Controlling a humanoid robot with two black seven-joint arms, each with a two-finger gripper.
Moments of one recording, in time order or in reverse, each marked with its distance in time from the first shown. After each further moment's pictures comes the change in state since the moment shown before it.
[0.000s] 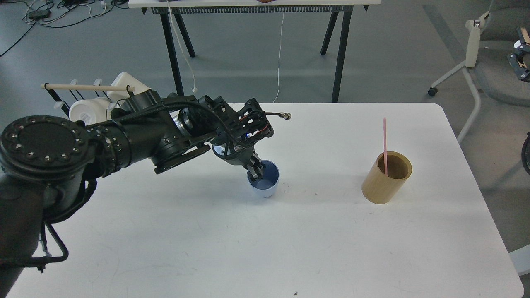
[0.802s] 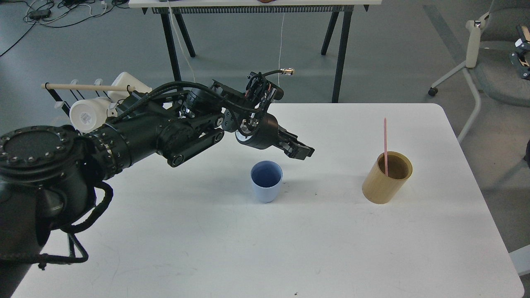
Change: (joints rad) left arm 0.061 0.030 -0.382 0.006 -0.282 0.000 0.000; right arm 0.017 -0.048 -0.030 0.006 -0.040 0.000 -0.001
